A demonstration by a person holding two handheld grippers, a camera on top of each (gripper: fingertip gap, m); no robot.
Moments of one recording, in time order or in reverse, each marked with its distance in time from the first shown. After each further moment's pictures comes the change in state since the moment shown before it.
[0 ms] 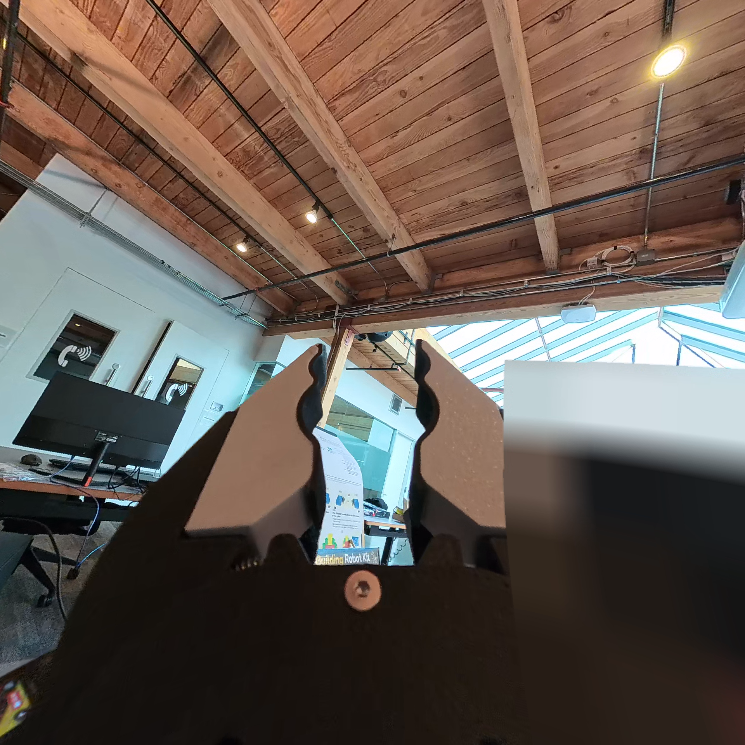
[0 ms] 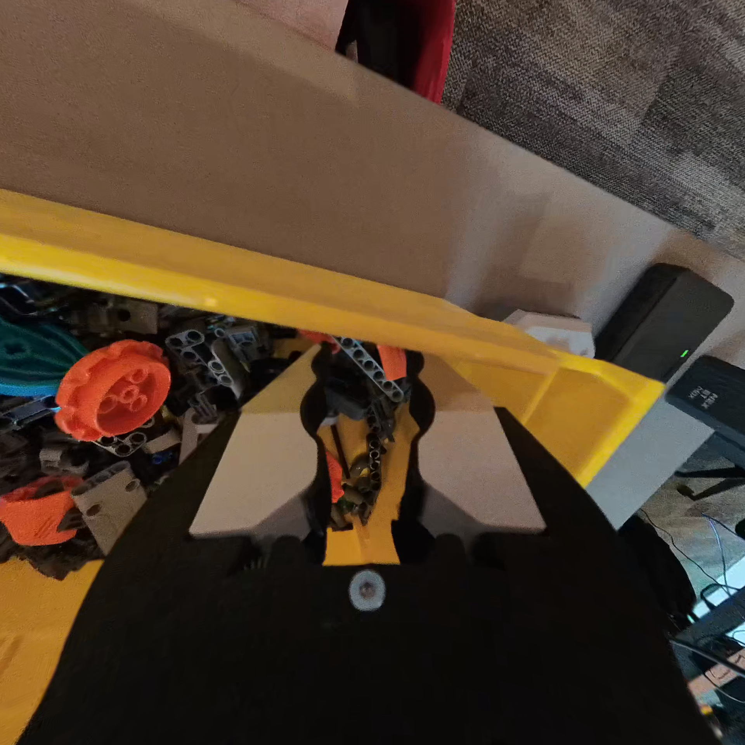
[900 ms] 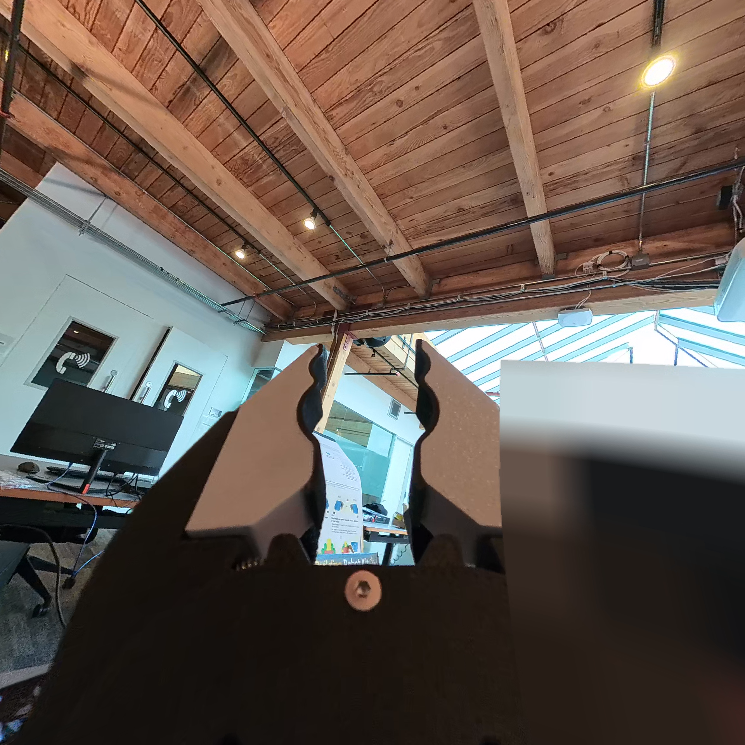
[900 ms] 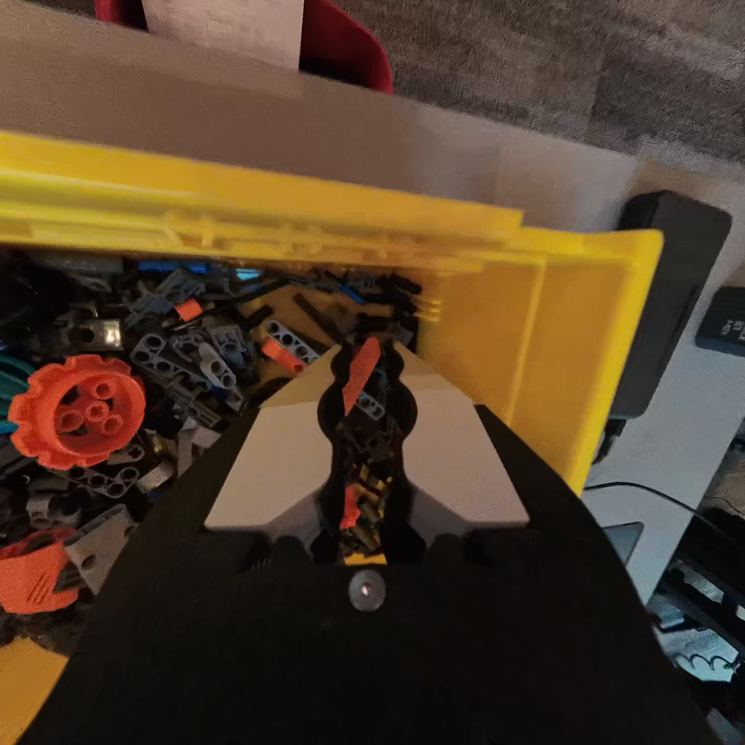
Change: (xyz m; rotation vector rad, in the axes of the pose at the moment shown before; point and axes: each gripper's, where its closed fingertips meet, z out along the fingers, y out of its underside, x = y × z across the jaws) left arm 0.003 -0.005 -0.003 0.015 0.007 0.004; right arm 0.008 0.009 0.003 0.137 0.062 0.202
